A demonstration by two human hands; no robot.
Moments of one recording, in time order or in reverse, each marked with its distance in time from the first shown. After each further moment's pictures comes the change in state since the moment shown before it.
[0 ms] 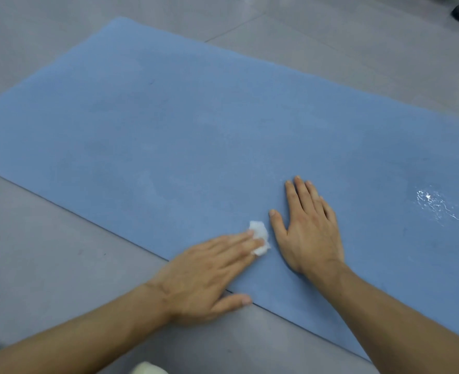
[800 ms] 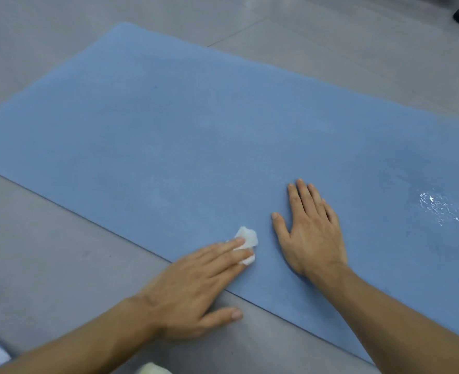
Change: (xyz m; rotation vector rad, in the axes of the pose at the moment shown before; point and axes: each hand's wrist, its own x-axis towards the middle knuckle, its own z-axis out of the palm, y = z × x) left_hand -0.026 -0.004 -0.005 -0.055 0.020 -0.019; right_hand 0.000 -0.001 0.000 -0.015 -0.001 -0.001
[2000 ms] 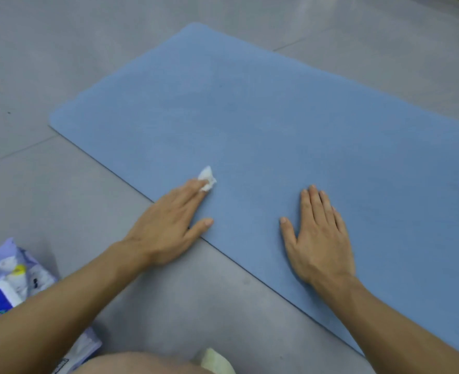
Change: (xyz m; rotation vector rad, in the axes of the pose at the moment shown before) left_hand -0.068 -0.100 -0.035 0.086 0.155 -0.589; right_hand 0.001 -0.080 0.011 0.042 -0.027 -0.118
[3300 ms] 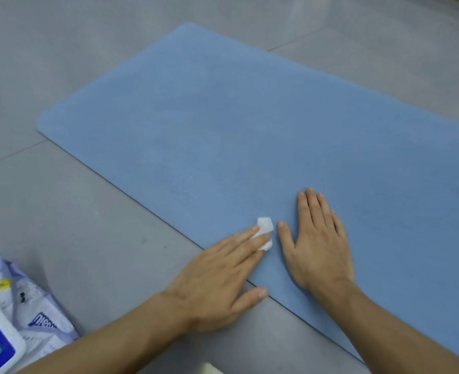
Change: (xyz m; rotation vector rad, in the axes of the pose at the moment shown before) left_hand -0.019 0.092 0.024 -0.040 -0.037 0.337; right_hand 0.000 -0.003 -0.004 0.000 -0.016 0.013
